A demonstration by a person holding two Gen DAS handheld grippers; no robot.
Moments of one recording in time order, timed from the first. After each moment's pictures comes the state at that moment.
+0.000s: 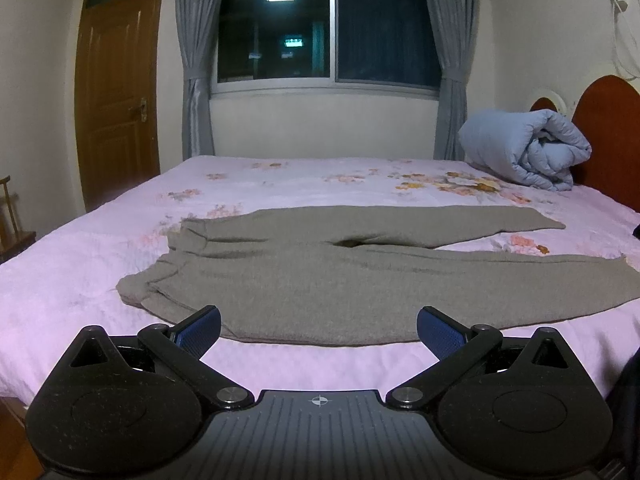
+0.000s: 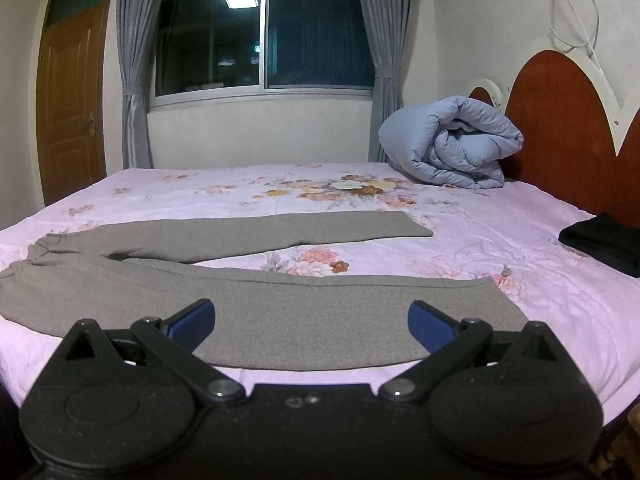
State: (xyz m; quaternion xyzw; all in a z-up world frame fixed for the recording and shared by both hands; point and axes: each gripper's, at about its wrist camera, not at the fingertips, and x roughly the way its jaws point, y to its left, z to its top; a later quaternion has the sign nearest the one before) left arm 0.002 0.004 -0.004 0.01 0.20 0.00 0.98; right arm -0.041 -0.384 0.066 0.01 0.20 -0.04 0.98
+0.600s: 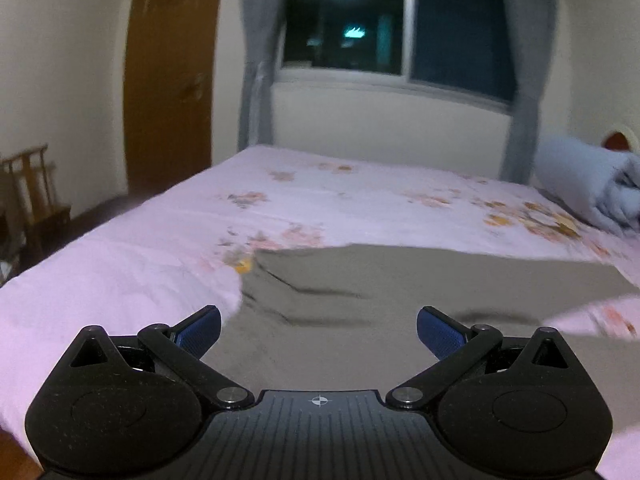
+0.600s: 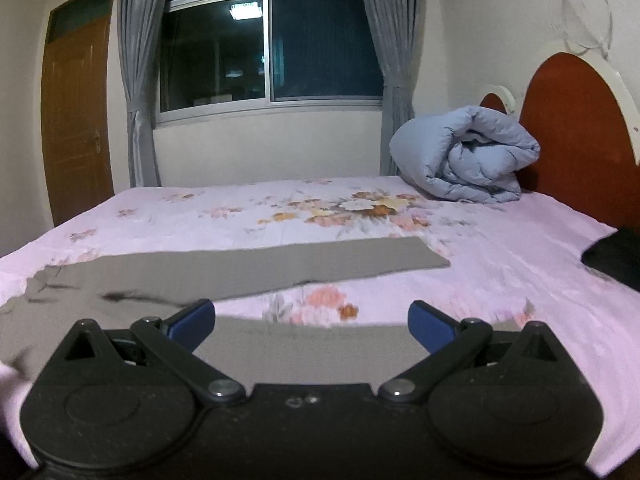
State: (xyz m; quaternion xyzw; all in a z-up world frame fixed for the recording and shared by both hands) left arm 0.150 0.128 0.036 -0.04 0.23 0.08 0.97; right arm 0.039 -0.399 0.097 0.02 0.19 -0.01 0.98
